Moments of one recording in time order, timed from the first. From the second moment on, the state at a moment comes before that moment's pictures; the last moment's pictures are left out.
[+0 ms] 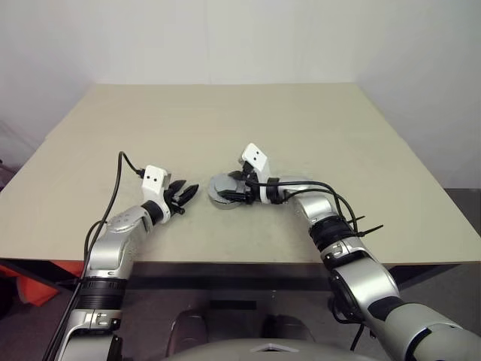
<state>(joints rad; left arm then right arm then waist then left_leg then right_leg) -0.23 0.32 0.08 0.04 -0.34 0.44 -0.54 -0.73 -0.15 0.21 0.67 0.05 0.14 0.94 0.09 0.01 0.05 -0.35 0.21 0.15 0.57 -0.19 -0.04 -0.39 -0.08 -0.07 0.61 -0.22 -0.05</state>
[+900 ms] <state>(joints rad) -0.23 0.32 0.08 0.04 -0.33 0.44 -0.54 -0.80 -0.14 0.24 0.82 0.00 0.07 0.88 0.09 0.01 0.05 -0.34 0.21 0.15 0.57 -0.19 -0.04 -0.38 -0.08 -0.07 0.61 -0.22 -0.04</state>
